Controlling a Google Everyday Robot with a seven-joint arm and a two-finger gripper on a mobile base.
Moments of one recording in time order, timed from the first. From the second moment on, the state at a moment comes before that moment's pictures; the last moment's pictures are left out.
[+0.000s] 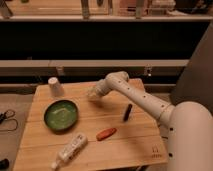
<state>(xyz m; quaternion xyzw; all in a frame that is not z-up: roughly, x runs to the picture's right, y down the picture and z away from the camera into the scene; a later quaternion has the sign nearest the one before) -0.074 0.028 0.926 -0.19 -0.28 0.15 0.93</state>
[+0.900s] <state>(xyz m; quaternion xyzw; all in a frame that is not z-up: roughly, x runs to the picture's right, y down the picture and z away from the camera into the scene) -0.147 0.047 0.892 -0.22 -0.33 0.08 0.92</state>
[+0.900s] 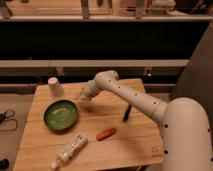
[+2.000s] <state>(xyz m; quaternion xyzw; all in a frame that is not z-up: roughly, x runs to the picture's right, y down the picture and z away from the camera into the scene) -0.243 0.087 0.847 -0.26 -0.38 -0.04 0.89</state>
